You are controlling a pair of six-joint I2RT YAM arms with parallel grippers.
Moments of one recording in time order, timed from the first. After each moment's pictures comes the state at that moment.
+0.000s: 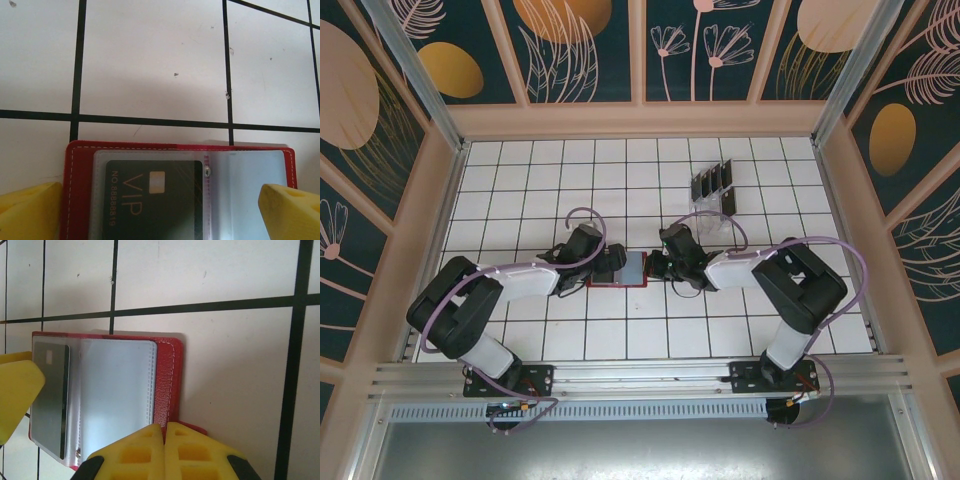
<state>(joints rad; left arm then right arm) -0.64 1.57 0.64 0.07 -0.08 -0.75 0.75 1.71 0.71 0.20 -0.18 0.82</state>
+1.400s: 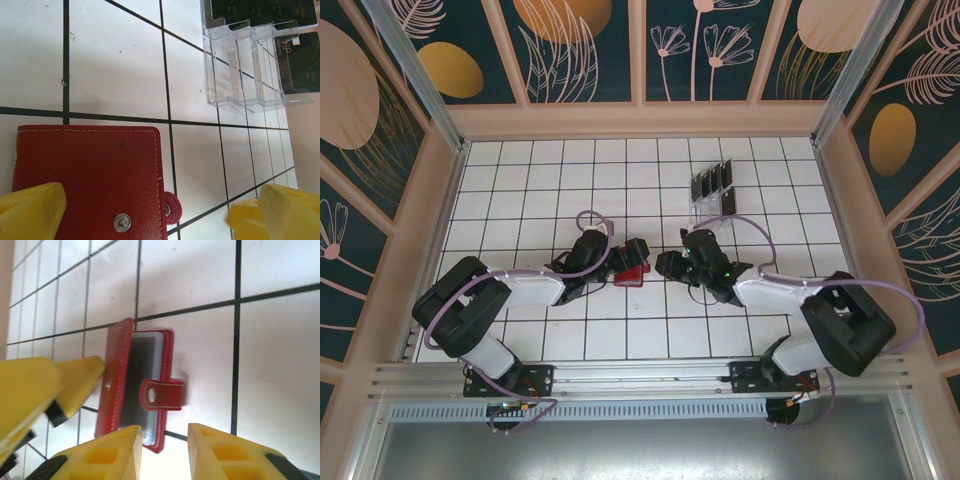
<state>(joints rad) -0.73 1.59 0.59 0.45 0.10 -0.99 0.73 1.36 0.55 0.14 -0.15 0.87</state>
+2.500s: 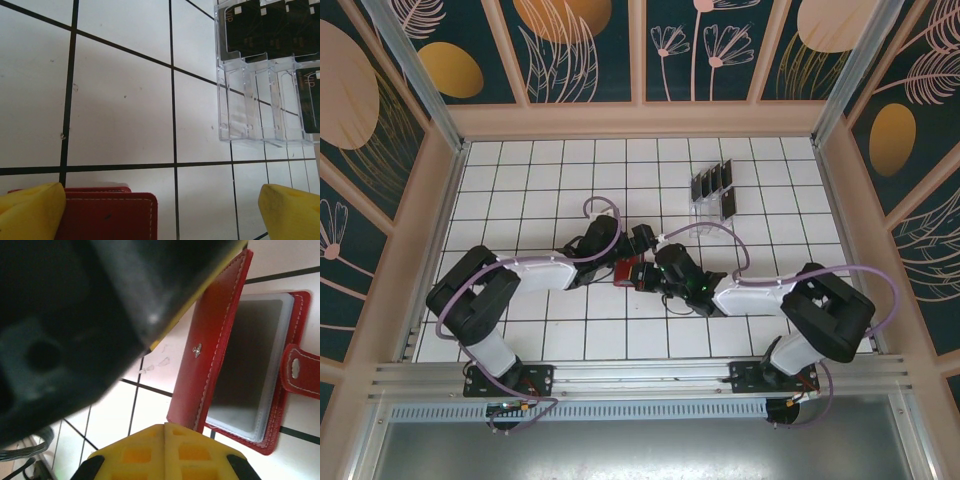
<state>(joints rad) -0.73 1.69 0.77 0.30 -0.01 -0.97 0.96 1.51 0.59 0.36 -0.05 0.94</state>
